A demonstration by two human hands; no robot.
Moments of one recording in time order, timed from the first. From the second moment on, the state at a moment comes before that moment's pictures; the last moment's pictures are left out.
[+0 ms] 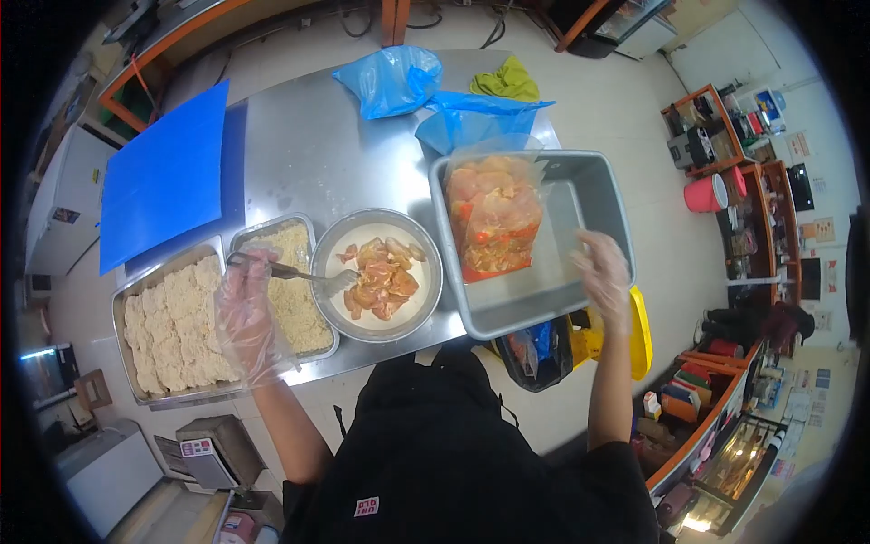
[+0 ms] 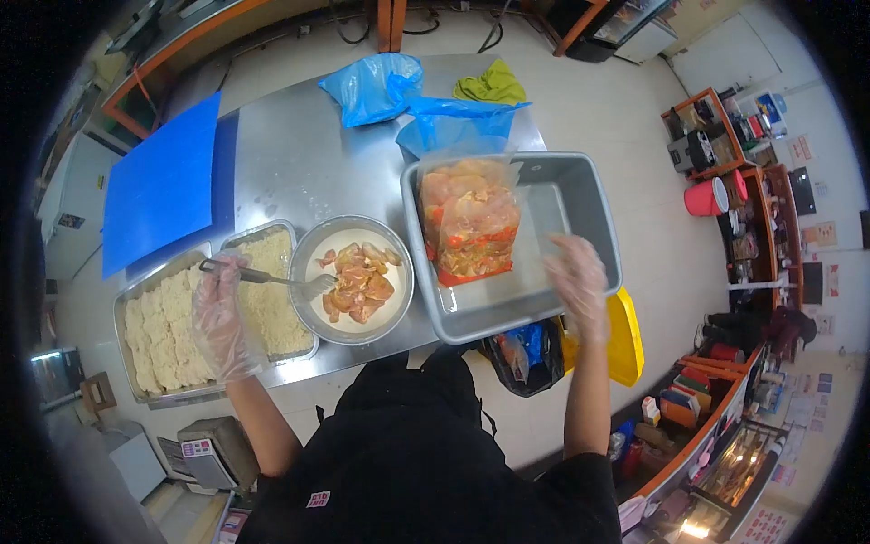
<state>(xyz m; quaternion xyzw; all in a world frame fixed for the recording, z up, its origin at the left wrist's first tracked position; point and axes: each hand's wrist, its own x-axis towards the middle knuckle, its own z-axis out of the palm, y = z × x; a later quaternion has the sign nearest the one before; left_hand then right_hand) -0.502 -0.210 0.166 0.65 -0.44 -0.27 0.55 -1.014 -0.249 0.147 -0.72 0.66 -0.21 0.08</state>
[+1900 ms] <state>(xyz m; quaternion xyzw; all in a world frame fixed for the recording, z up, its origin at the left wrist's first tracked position) -0.495 -0.186 0.171 0.66 -0.44 -0.28 0.54 -0.932 -0.343 0.099 -0.78 0.57 0.05 0.25</state>
